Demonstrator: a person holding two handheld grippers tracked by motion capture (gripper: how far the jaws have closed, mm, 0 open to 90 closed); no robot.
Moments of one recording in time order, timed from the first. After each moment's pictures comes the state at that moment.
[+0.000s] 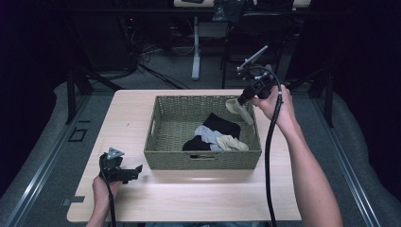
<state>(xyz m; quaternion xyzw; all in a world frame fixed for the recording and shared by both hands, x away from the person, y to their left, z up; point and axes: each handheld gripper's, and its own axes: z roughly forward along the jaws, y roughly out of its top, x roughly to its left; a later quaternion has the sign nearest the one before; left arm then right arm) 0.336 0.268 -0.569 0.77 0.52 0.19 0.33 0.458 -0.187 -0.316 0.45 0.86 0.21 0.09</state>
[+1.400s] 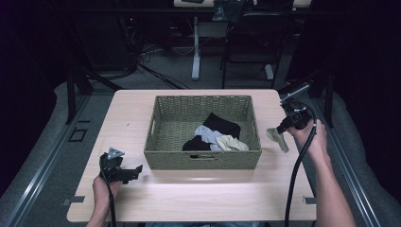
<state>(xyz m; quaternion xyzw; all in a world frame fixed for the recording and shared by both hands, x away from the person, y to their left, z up) 0.336 0.267 -0.570 0.77 0.52 0.18 0.33 0.446 -0.317 -0.438 0.58 0.80 0.15 0.05</state>
